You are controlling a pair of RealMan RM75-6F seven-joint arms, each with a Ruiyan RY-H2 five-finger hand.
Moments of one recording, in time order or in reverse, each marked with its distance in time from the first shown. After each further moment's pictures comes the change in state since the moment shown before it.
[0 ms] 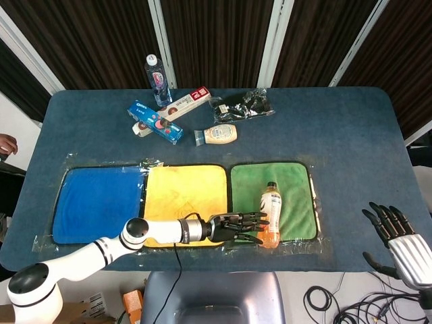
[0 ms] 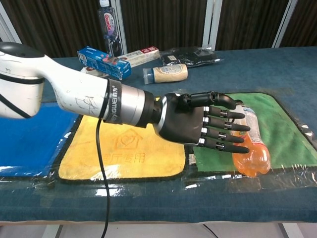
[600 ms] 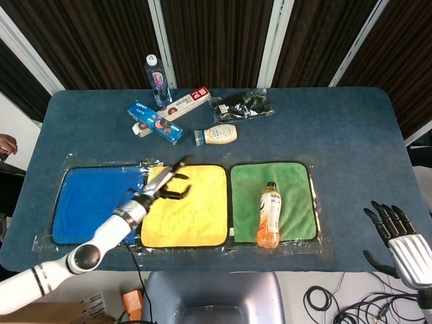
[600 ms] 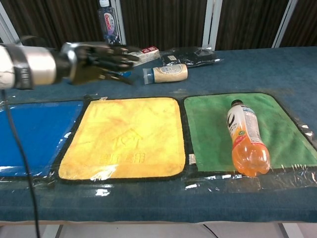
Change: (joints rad) left arm 0.349 0.355 0.082 -0.525 0.370 0.911 0.497; right arm -0.008 -0.019 0.013 -0.016 0.021 -0.003 -0.064
